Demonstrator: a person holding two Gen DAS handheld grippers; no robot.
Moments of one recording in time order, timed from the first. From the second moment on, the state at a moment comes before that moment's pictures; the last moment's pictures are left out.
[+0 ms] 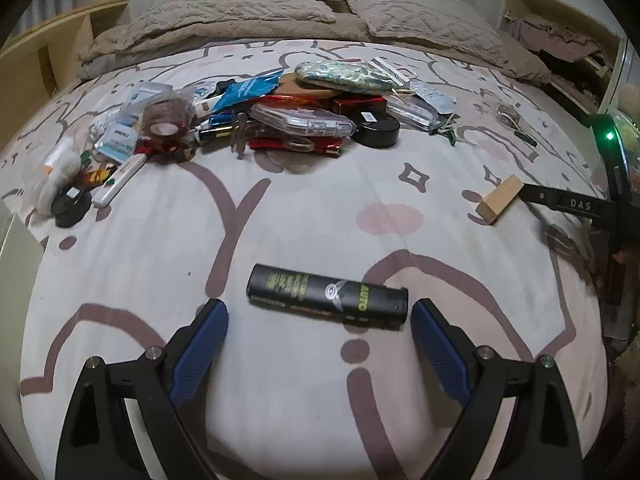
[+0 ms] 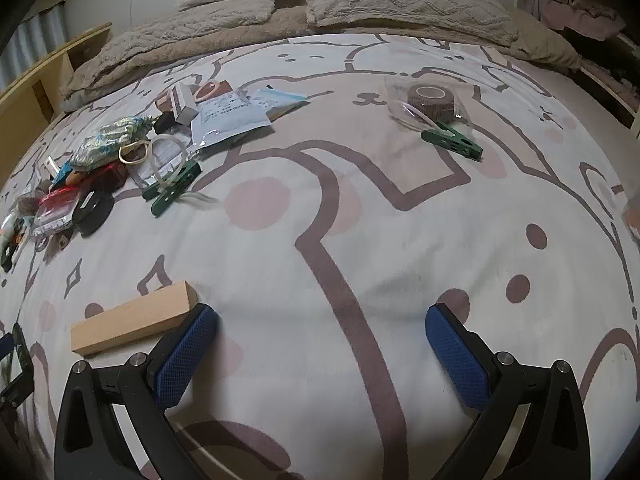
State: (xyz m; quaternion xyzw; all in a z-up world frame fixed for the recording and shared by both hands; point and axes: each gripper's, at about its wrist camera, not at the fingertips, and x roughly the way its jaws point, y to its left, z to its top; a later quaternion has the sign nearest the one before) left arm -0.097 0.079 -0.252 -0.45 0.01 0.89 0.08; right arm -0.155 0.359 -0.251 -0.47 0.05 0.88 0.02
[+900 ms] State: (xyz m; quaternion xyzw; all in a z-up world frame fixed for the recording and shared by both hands) left arm -0.095 0.085 -0.253 -0.44 0.02 0.90 0.05; right arm -0.112 0.299 -0.242 -0.46 -0.07 0.88 -0.12
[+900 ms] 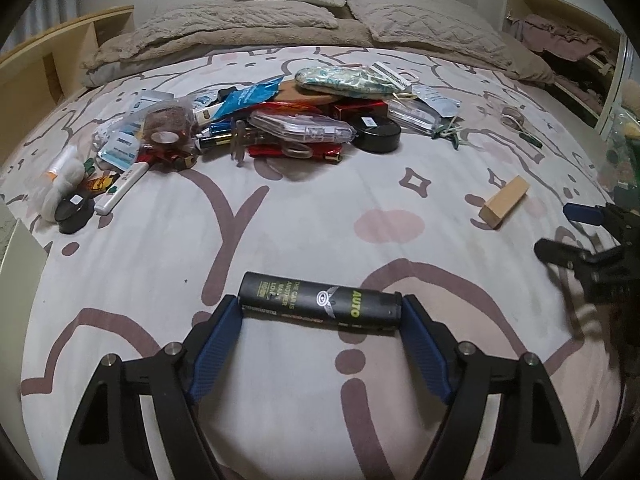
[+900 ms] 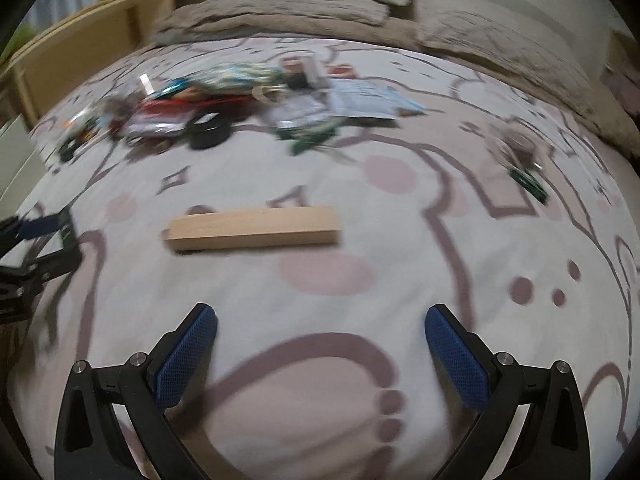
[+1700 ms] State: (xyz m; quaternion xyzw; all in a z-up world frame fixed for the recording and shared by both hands) left arm -0.094 0.089 -0.256 -0.44 0.03 0.90 0.04; right arm -0.140 0.257 -0.247 -0.47 -0.06 0.87 -0.14
